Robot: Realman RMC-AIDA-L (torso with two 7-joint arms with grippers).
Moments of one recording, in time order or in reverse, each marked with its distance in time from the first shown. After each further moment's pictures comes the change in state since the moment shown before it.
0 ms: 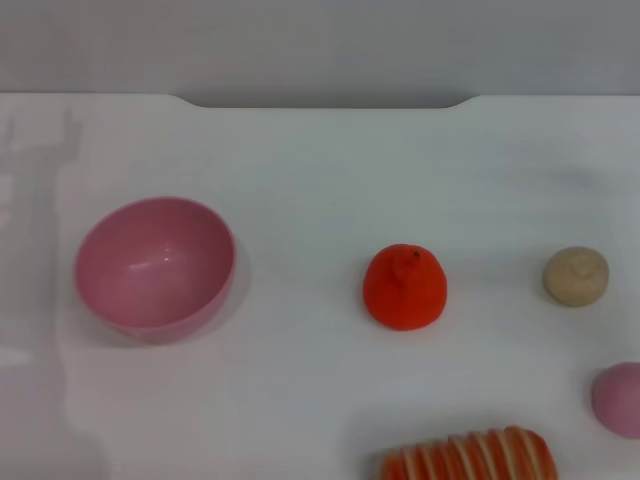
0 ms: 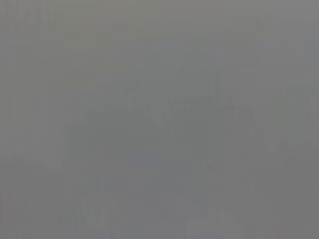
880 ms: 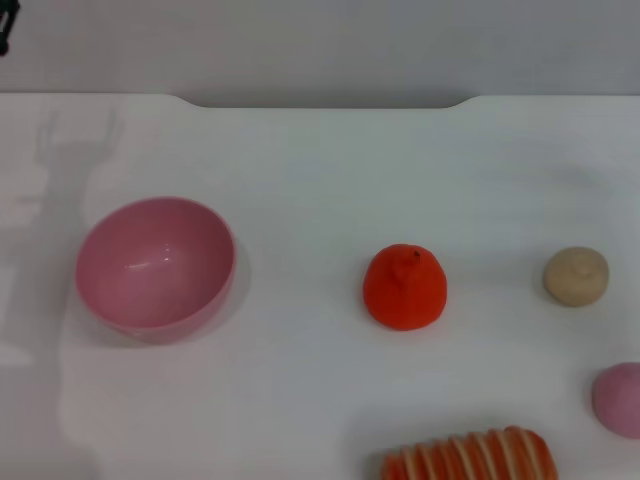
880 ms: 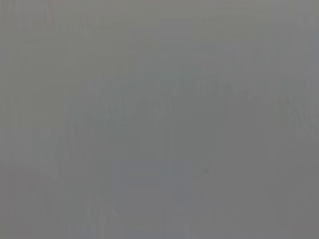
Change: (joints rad) left arm 0.036 0.004 0.196 0.045 0.006 0.042 0.103; right arm 0.000 0.001 0.005 -0.006 0.006 0.000 0.000
